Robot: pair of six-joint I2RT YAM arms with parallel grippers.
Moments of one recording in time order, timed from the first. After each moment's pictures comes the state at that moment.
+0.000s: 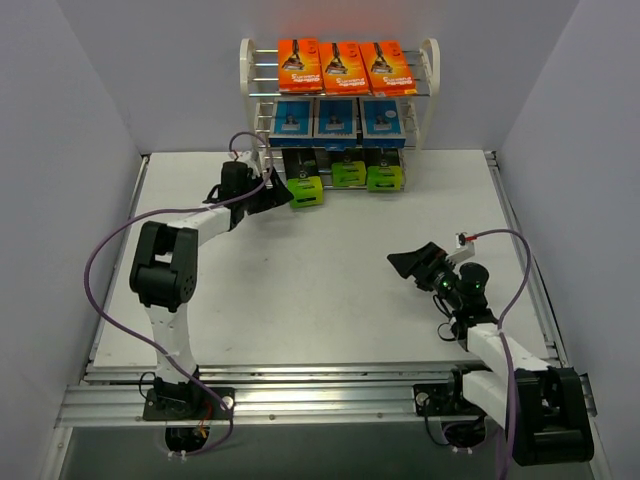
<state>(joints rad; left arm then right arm) -0.25 2.05 1.40 0.13 0.27 -0.56 0.04 1.01 0.16 0.63 -0.45 0.81</state>
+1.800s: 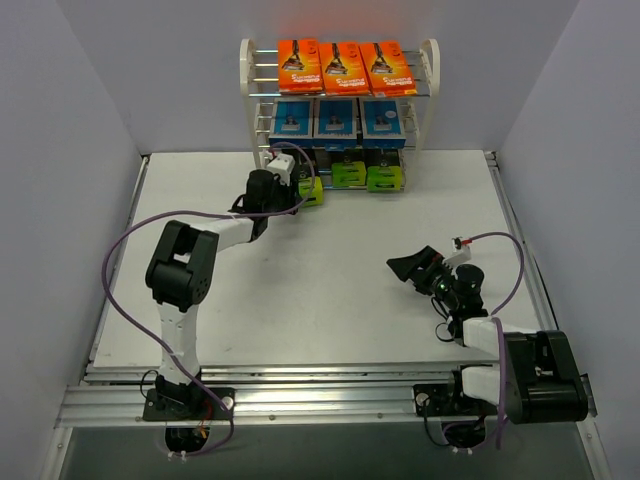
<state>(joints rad) -0.39 2.09 1.35 0.36 0.08 -0.12 0.02 1.22 0.12 0.81 -0.46 0.79</state>
